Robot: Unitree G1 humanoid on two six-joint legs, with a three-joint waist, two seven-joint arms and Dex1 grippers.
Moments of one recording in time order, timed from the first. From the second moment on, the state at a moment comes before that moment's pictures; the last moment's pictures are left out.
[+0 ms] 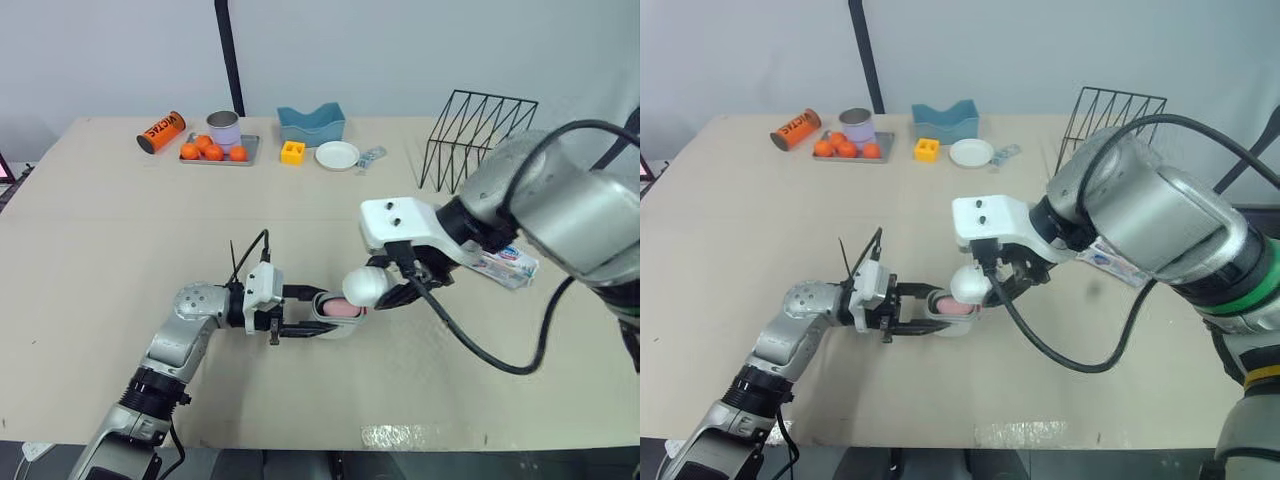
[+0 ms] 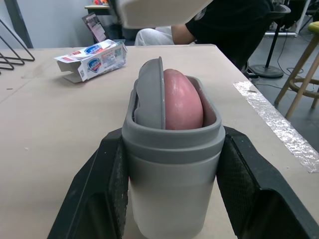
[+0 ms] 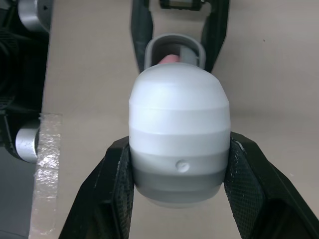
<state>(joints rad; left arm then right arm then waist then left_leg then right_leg) -0.41 0.35 -0.23 0.09 -0.35 0.00 -1.27 -1.27 -0.99 0.72 -0.38 0.32 1.08 1.44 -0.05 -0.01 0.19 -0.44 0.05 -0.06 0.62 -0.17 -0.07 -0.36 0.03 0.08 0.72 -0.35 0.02</state>
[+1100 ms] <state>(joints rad) -0.47 0.25 -0.24 0.23 -0.26 -0.13 -1.20 -1.34 -0.88 0.86 -0.32 0.24 1.19 1.43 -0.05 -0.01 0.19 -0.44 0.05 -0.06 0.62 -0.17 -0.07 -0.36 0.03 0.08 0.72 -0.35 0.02</state>
